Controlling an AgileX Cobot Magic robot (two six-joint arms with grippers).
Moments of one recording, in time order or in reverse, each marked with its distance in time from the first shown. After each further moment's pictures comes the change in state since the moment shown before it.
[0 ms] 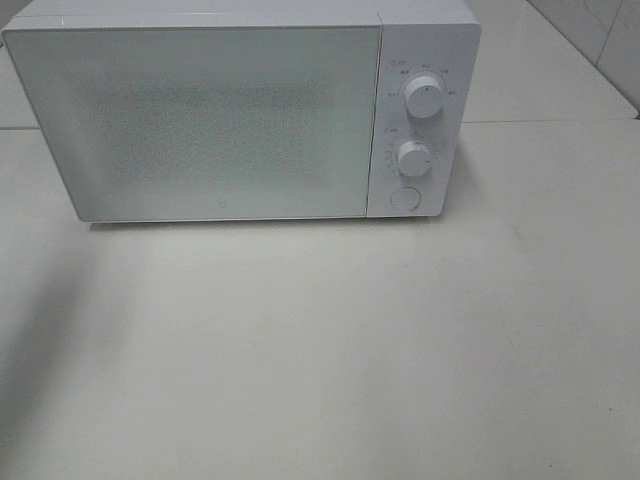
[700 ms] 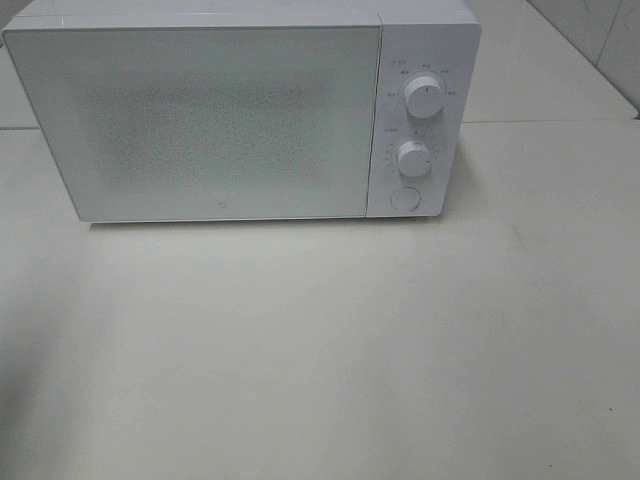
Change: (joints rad) left arm 0.029 -0.421 0.372 0.039 0.026 0.011; right arm 0.000 0.000 0.000 0.000 0.000 0.000
